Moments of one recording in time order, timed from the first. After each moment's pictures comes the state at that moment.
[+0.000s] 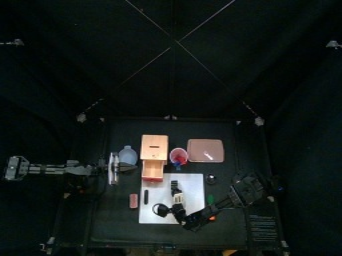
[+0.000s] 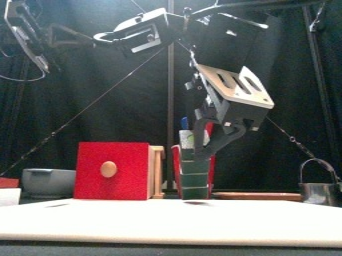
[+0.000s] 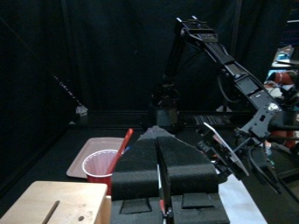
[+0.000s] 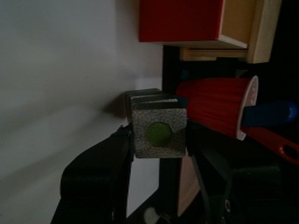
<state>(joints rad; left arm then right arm) 0.08 -0.83 1.26 0.03 -0.60 0.00 0.47 0.46 0.08 -0.95 1.33 0.72</state>
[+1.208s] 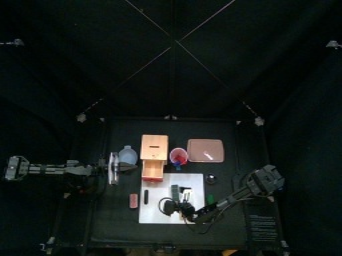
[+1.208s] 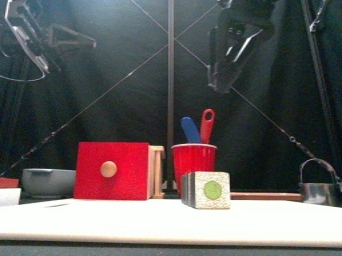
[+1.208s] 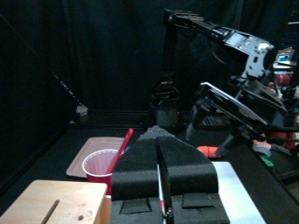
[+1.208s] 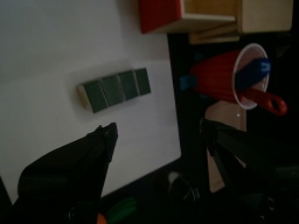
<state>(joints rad) 0.08 -0.83 1.26 0.02 -0.60 0.00 0.46 0.15 0.13 -0.71 1.29 0.73</state>
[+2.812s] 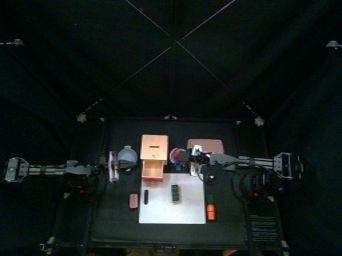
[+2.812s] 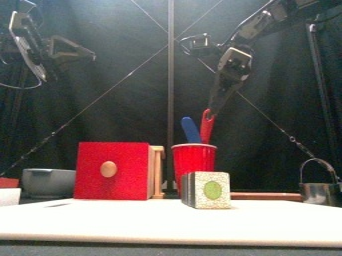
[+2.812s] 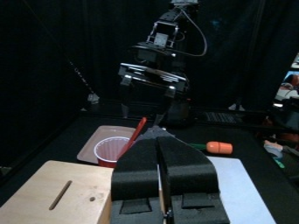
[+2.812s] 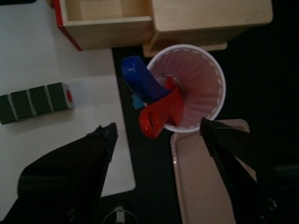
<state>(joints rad) 0.13 -0.83 1.29 -0.04 -0.60 0.00 -0.20 -0.19 0.47 -0.18 0.68 0.01</state>
